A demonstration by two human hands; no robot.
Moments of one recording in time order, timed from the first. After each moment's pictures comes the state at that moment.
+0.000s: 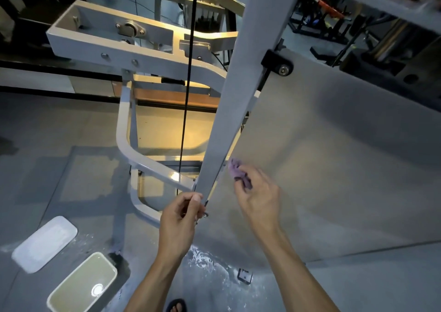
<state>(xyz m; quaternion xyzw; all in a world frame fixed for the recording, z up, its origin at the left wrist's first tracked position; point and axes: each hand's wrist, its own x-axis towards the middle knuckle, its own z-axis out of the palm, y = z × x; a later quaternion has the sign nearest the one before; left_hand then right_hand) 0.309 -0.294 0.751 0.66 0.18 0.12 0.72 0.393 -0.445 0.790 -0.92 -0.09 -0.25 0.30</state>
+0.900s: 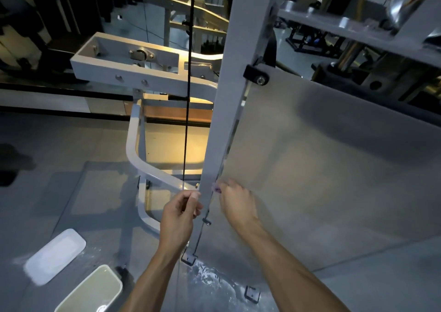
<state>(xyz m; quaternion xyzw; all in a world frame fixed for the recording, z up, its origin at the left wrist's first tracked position) 0.310 -0.296 0.758 0.68 0.18 0.13 0.70 0.398 -0.429 0.770 -0.98 -0.21 0.00 0.07</state>
